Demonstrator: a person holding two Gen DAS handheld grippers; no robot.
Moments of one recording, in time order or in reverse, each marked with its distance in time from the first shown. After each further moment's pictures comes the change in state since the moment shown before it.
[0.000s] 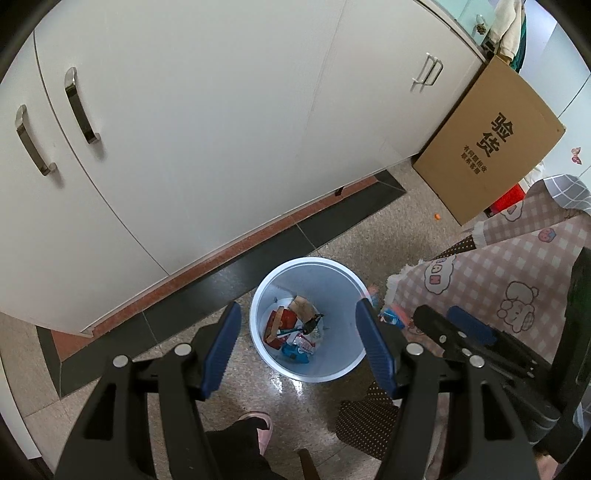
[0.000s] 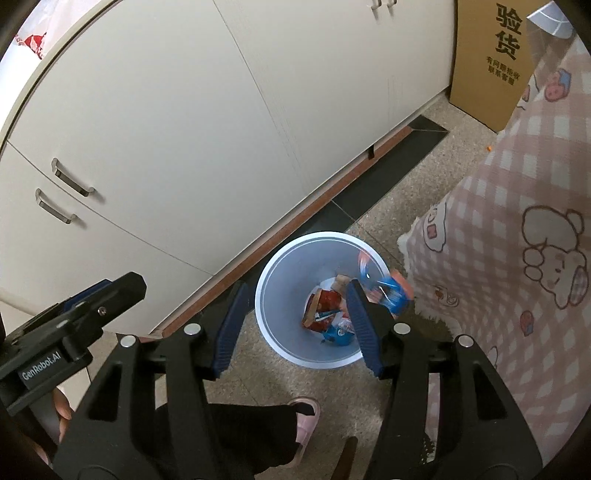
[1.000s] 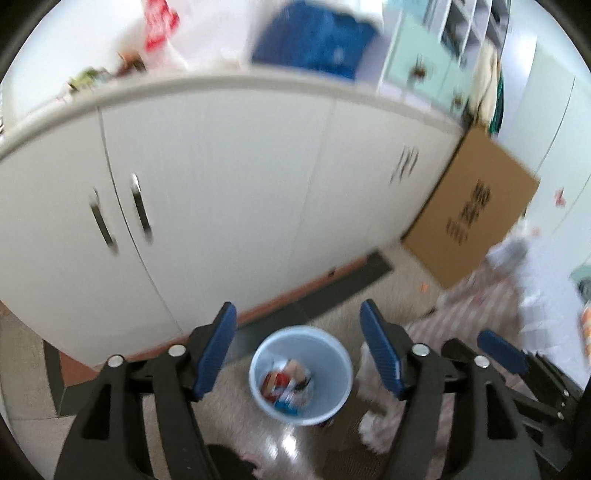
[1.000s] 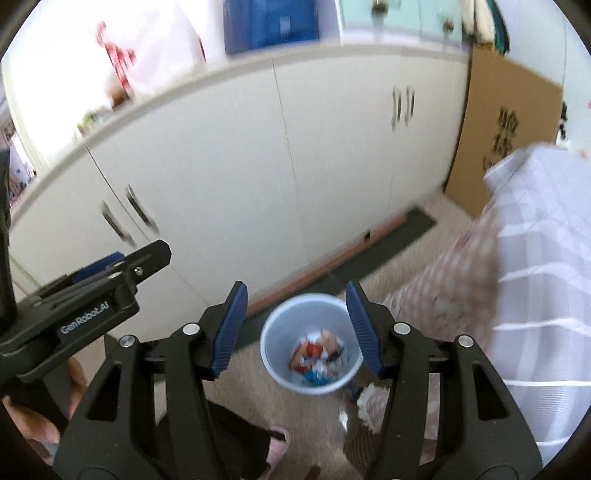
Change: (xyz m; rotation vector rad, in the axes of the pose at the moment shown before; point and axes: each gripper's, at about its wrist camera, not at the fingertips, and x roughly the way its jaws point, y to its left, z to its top) left arm -0.148 -0.022 -0.001 -0.041 -0.361 0.001; right arm -0.175 0.047 0.001 -0.188 -0.292 -0.029
